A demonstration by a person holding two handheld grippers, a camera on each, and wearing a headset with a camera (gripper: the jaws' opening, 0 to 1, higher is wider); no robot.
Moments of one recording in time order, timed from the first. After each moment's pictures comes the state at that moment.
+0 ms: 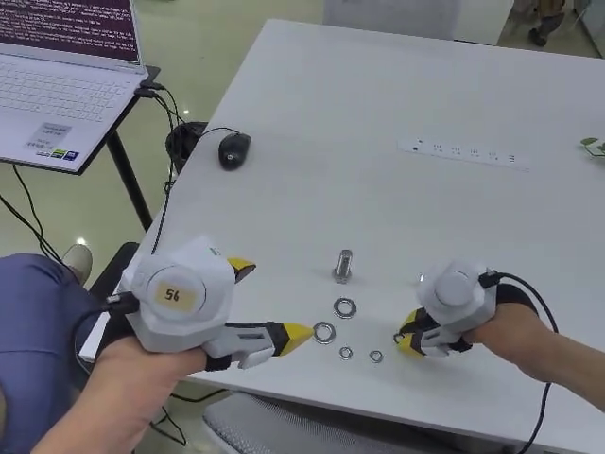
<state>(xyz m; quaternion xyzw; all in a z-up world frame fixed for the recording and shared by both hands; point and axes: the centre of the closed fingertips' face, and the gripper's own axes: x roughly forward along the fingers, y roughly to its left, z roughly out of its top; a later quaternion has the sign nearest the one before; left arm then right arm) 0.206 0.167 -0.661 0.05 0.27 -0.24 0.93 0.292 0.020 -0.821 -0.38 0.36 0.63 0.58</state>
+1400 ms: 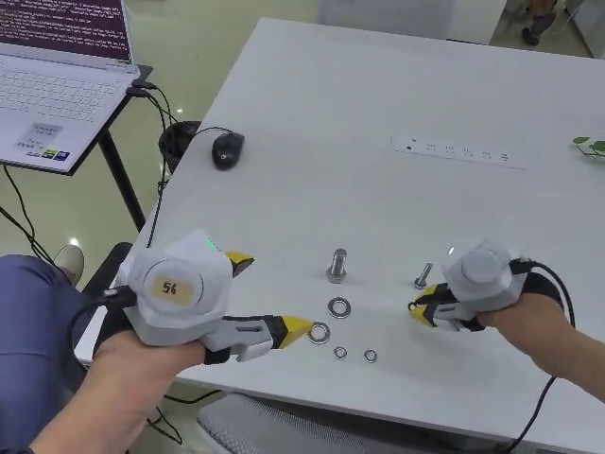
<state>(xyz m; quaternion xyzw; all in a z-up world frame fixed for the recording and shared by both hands) 0.216 0.165 -0.656 0.05 0.27 -0.24 0.93 0.354 0.002 -0.774 -0.31 0.34 0.54 0.71</state>
